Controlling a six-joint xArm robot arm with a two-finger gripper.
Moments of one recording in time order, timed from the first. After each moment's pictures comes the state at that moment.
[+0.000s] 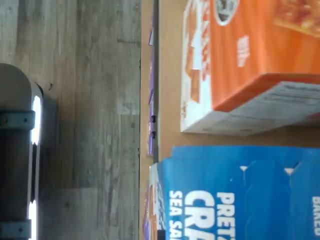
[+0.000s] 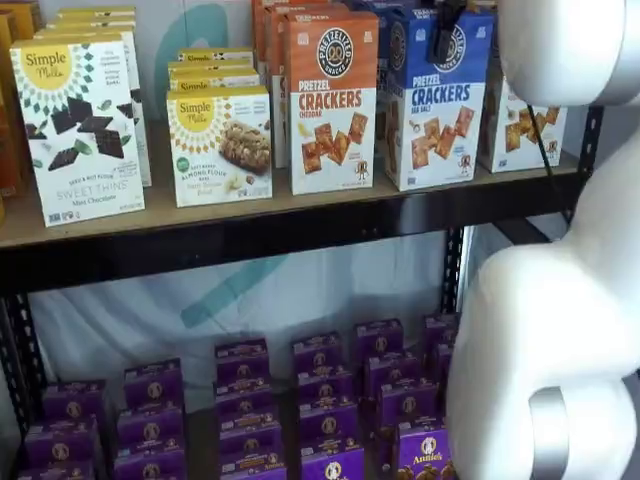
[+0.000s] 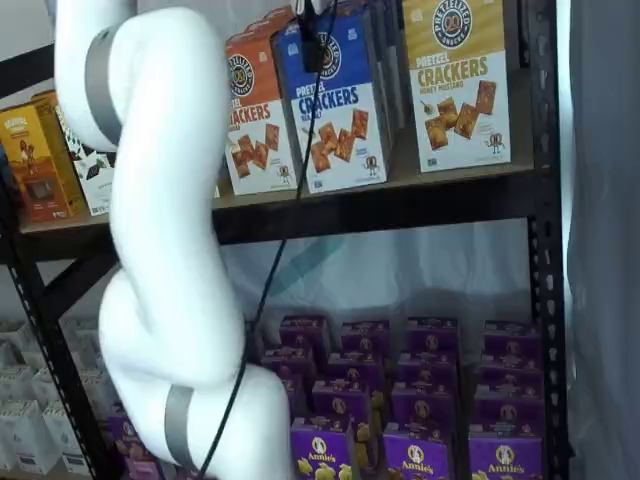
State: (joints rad) arm -0.18 -0.16 -1.76 0.17 1.83 -1.69
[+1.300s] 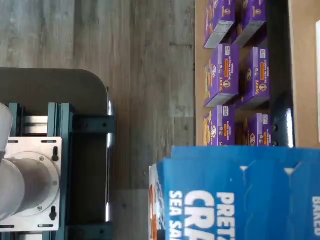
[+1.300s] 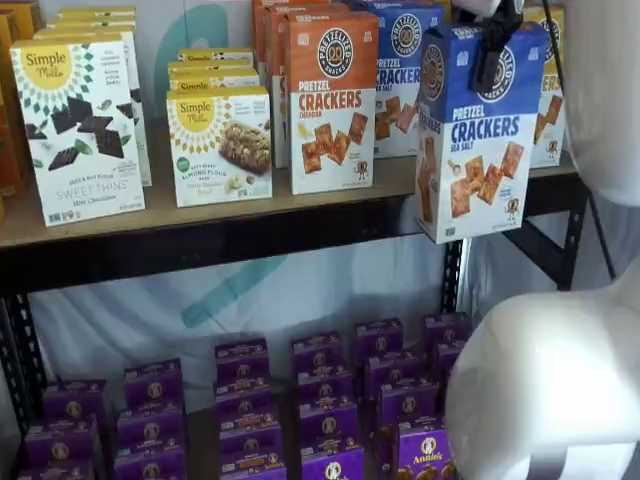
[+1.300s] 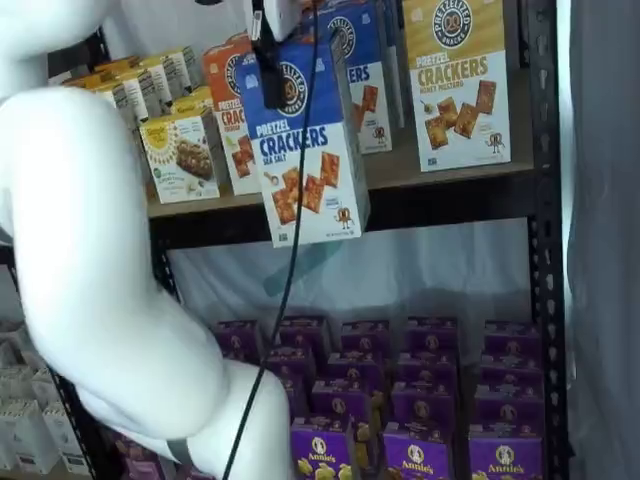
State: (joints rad) arm -0.22 -0.56 -1.42 0.17 1.94 -1.72
